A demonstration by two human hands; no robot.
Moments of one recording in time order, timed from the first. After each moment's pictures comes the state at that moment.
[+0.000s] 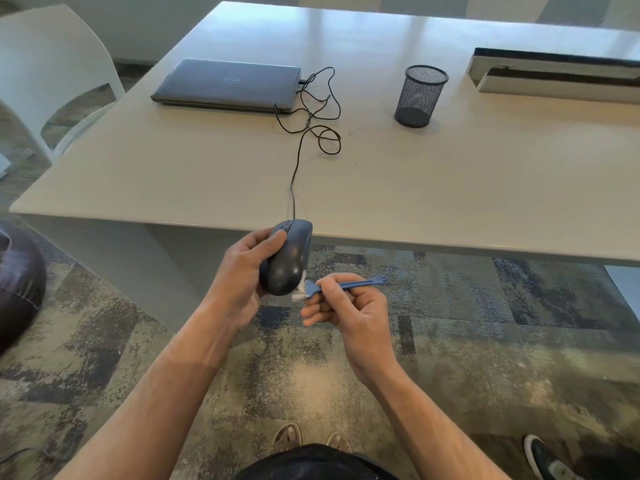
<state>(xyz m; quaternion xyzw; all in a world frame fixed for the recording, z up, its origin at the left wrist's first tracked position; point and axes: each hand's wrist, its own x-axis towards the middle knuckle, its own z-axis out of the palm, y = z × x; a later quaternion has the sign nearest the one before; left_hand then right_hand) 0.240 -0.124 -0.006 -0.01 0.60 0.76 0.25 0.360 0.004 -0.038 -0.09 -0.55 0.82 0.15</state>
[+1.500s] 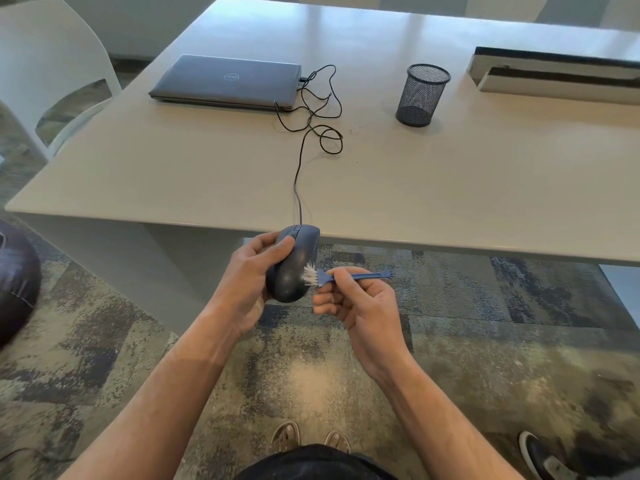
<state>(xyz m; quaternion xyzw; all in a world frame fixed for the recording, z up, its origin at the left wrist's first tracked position) 0.244 -0.123 -0.007 -0.01 0.60 0.75 0.27 0.350 0.015 -0.032 -0.13 -0.47 0.86 0.12</state>
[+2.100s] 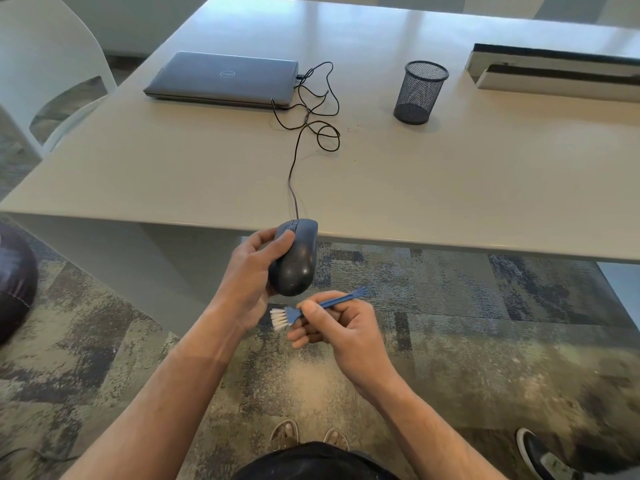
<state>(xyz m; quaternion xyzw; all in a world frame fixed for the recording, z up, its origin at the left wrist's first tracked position) 0.242 -0.116 -0.008 -0.04 0.59 0.76 0.27 0.369 -0.003 -0.040 -0.07 -0.57 0.81 0.08</state>
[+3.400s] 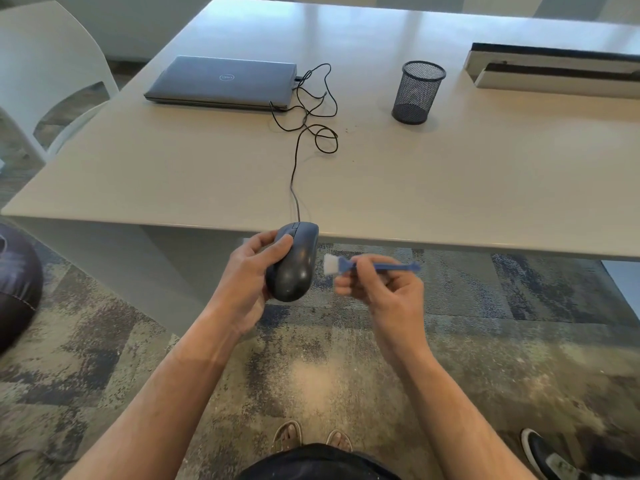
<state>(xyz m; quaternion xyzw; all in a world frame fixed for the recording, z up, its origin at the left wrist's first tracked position) 0.249 -0.117 -0.003 -0.02 0.59 0.76 0.28 0.359 0.045 -0.029 -0.12 -0.55 0.80 0.21</state>
